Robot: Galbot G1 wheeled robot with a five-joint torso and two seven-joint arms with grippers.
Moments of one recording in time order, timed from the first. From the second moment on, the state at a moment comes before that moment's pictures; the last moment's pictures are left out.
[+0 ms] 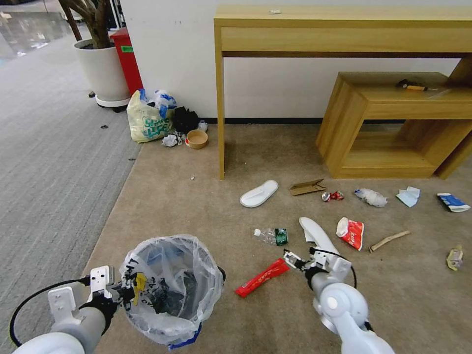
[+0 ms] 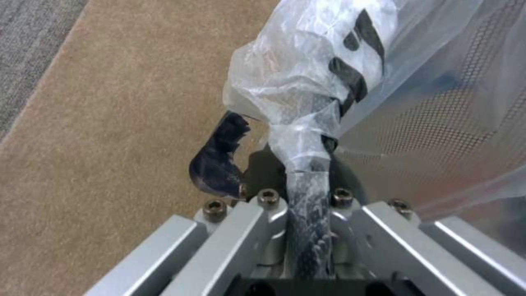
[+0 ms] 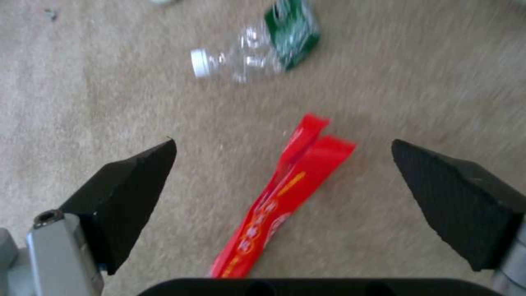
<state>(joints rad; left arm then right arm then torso) 1.81 -1.17 -0.78 -2.43 -0.92 0.74 -0.44 -1.27 1.36 0.38 1.78 0.96 -0.52 0.50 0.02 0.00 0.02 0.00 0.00</state>
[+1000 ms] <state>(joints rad) 1.87 -1.20 -0.78 -2.46 -0.88 0.72 -0.44 -0.96 1.54 0.30 1.30 1.11 -0.51 0.69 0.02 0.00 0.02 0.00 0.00</state>
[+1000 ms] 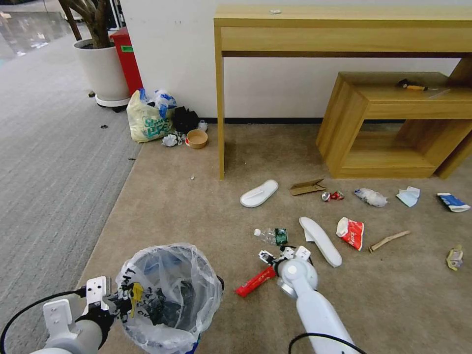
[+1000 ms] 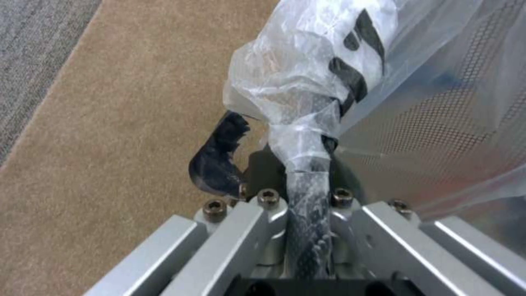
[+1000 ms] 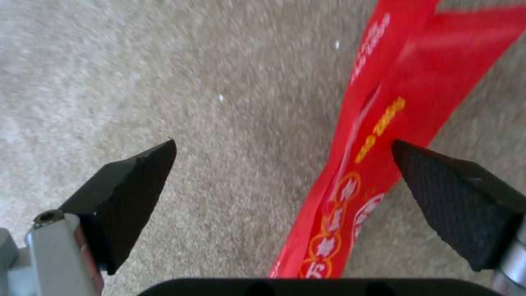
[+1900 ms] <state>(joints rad) 1.86 -1.19 -0.78 -2.44 -0.88 0.71 -0.44 -0.95 1.56 0.33 1.25 1.16 -0.48 0.81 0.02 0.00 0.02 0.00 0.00</state>
